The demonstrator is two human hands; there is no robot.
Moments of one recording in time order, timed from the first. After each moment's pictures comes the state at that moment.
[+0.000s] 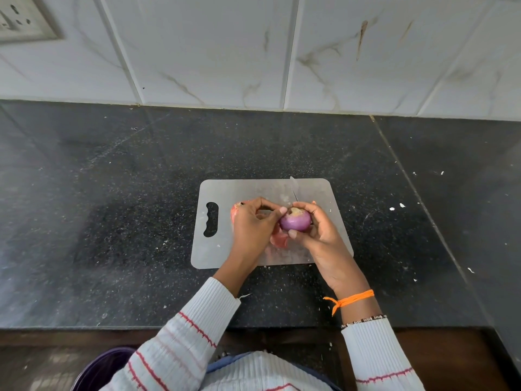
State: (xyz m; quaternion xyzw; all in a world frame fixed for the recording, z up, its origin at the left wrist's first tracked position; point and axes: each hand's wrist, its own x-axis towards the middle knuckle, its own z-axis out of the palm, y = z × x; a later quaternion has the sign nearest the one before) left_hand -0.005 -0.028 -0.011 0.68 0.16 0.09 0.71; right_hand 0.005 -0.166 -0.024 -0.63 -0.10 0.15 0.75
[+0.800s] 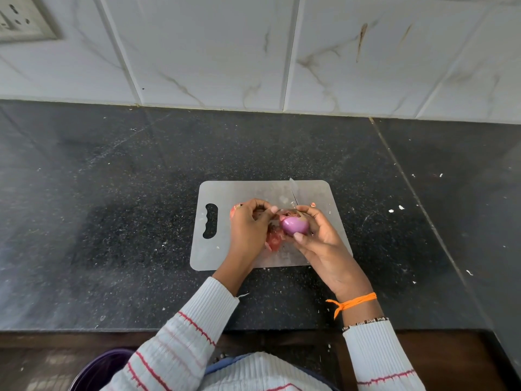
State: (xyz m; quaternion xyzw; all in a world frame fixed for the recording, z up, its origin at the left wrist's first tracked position) left_hand 0.001 -0.021 -0.019 0.71 0.17 0.10 0.67; right_hand 0.002 -0.169 -0.019 -0.51 -0.07 0.23 0.82
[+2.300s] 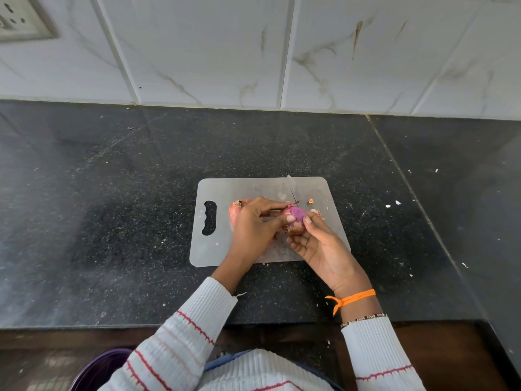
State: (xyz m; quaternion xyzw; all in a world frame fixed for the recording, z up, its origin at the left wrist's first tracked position) left_hand -0.009 -0.023 -0.015 0.76 0.03 0.11 0.64; right_hand -0.003 -0.167 -0.014 -0.49 0.01 0.25 0.83
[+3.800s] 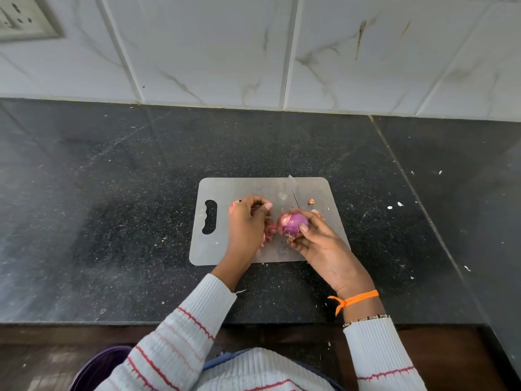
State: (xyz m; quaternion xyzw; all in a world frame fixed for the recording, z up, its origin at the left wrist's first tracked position) left_hand -0.004 -0.023 -0.017 0.74 0.16 0.13 0.64; right_hand 0.002 -0.172 -0.021 -0.51 0.00 0.26 0.82
